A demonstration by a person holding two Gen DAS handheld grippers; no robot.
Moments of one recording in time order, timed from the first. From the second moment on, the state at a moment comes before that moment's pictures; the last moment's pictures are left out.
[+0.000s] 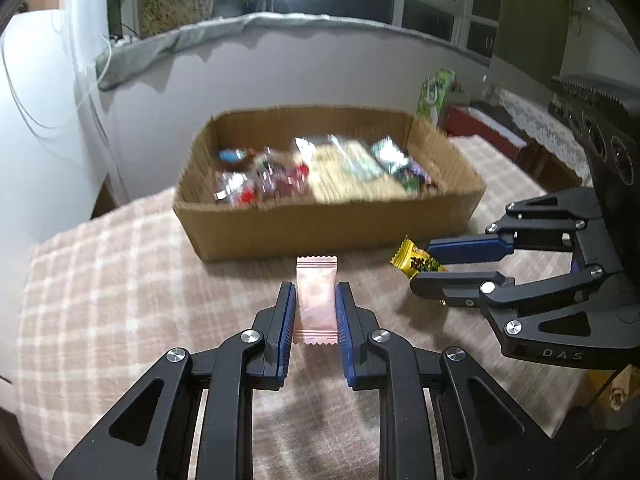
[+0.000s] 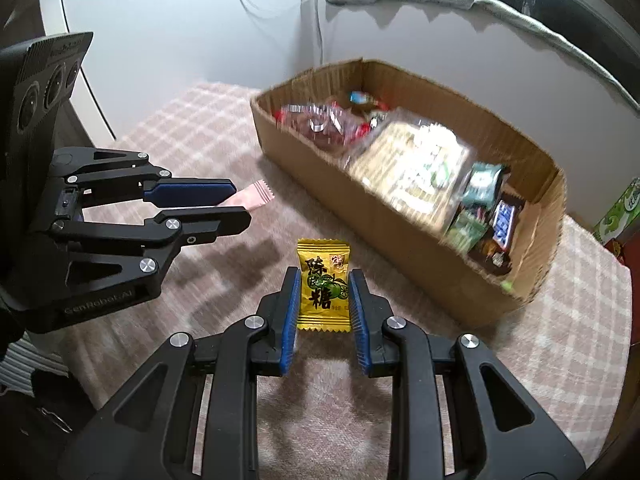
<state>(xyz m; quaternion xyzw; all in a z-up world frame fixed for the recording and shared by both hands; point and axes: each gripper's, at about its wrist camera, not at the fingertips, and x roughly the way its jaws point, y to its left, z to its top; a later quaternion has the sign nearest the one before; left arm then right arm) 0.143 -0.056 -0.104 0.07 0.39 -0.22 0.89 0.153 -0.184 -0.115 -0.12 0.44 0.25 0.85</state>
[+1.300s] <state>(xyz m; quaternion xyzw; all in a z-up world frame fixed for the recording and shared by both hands) 0.241 -0.086 -0.066 0.03 0.35 -0.21 0.91 0.263 -0.245 -0.075 -0.06 0.41 0.18 0.89</state>
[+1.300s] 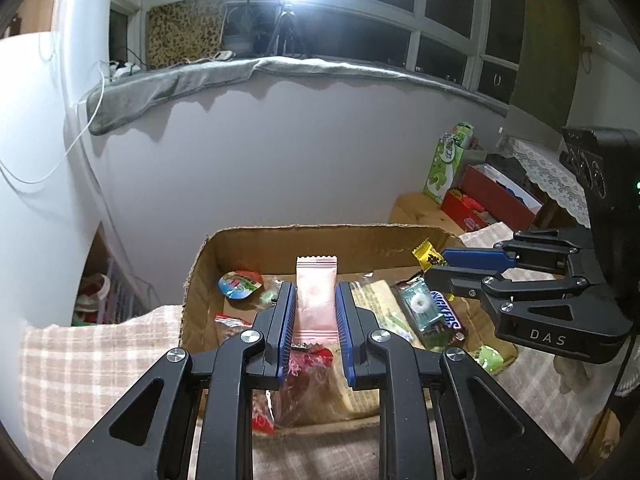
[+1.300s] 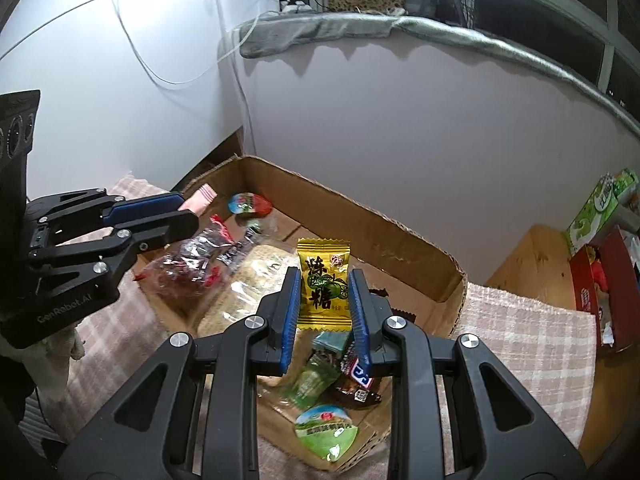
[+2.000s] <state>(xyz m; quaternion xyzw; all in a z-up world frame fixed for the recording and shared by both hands) 0.255 -0.083 -0.076 0.03 0.36 -0.19 0.91 0.271 -0.245 -0.087 -0.06 0.42 0.17 0.89</state>
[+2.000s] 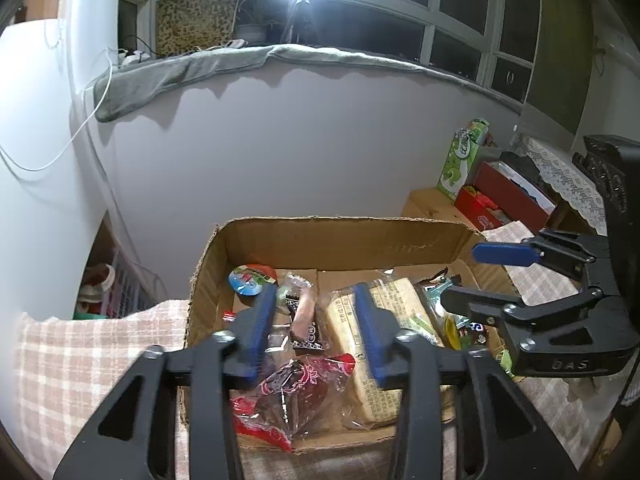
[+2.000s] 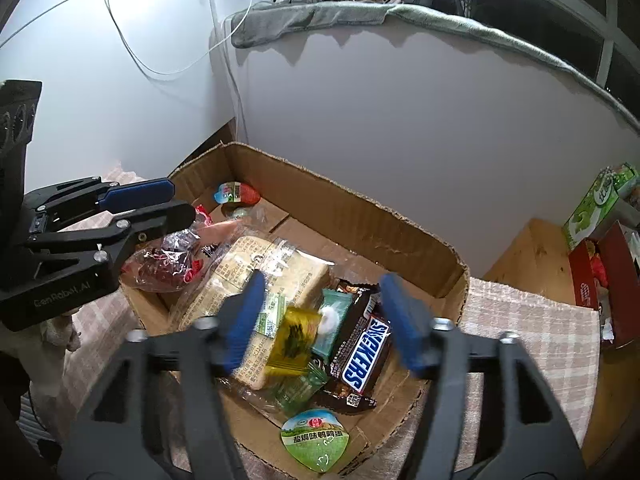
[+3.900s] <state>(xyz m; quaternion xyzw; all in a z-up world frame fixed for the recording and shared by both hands) 0.137 -0.051 -0.050 -0.01 0.30 -0.13 0.95 0.128 -0.255 -0.034 -0.02 0.31 0.14 0.94</state>
